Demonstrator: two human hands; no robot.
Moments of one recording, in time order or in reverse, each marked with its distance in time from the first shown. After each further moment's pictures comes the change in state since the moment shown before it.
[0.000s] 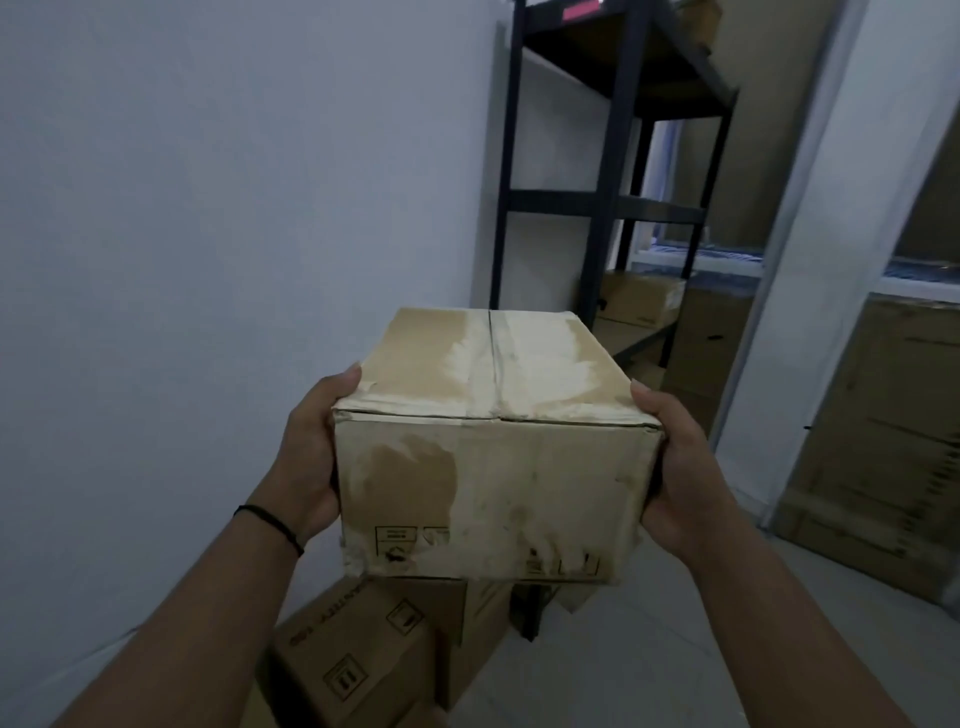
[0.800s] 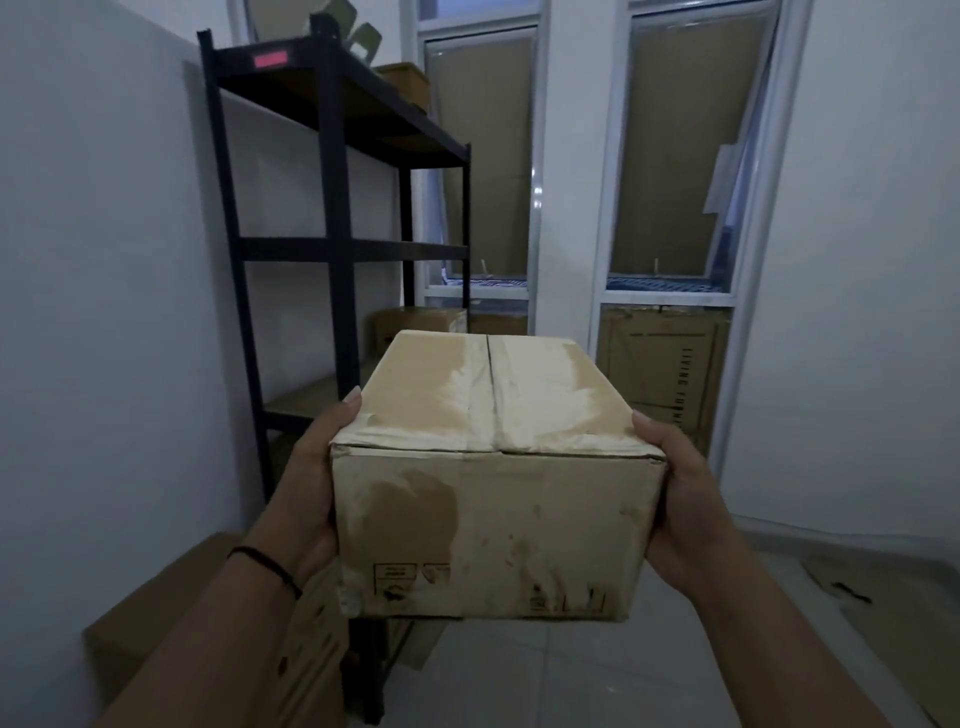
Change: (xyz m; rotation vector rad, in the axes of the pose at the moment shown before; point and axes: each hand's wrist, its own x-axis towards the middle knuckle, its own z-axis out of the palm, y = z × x) left_hand 0.040 -0.109 0.255 -0.090 -0.380 -0.173; right_hand -0.094 -0.118 -0.202 0.054 0.363 -0.229
